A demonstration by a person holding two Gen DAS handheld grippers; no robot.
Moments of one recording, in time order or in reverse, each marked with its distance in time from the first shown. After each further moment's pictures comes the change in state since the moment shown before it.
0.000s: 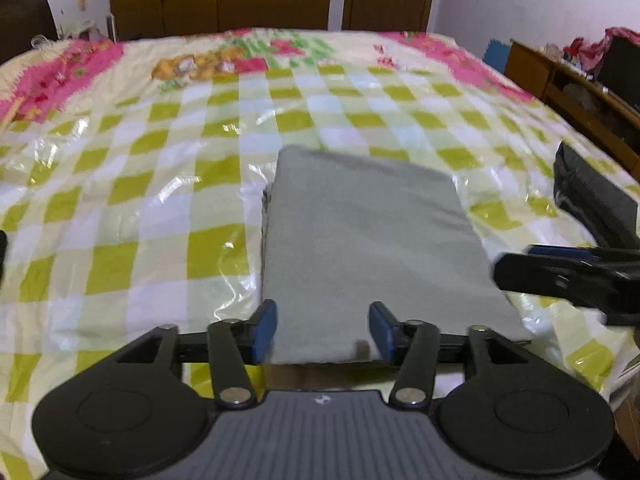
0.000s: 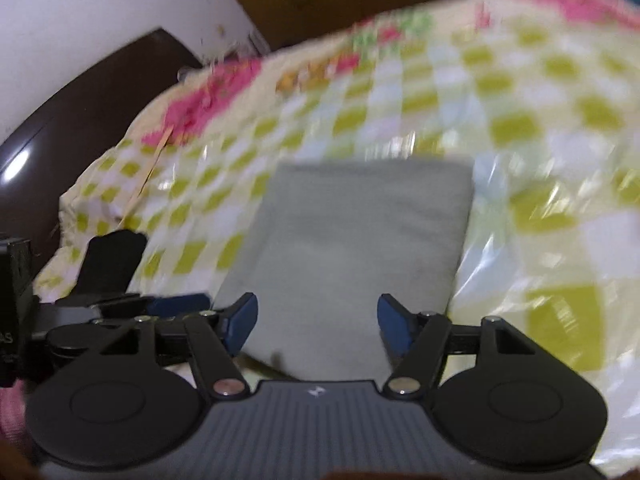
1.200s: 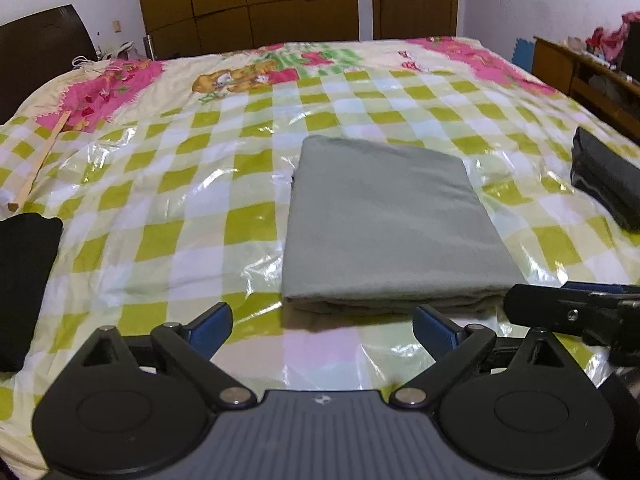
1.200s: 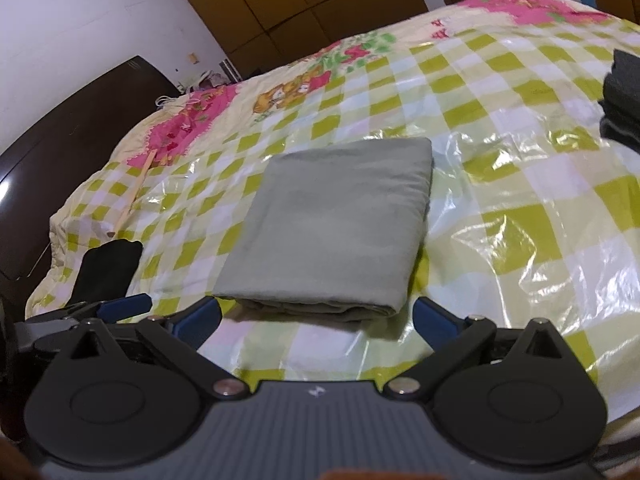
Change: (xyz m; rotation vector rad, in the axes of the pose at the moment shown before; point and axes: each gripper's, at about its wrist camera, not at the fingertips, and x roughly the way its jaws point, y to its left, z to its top) left arm -0.029 -0.028 -0.039 0.026 -0.016 0.155; right arm -0.042 0.012 -0.055 0.103 -0.042 -0.060
